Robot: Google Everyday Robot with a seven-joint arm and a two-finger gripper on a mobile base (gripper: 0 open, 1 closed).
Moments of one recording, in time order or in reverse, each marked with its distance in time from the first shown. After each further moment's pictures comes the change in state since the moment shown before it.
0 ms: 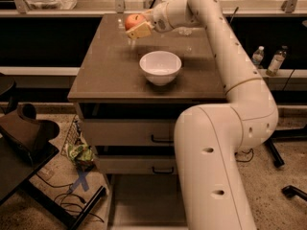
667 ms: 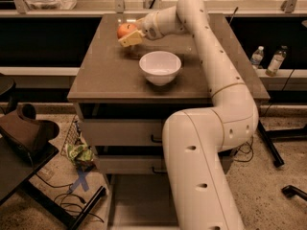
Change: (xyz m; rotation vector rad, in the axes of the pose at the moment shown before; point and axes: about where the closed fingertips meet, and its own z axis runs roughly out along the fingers) arm 0.017 0.011 0.044 -0.059 0.001 0.021
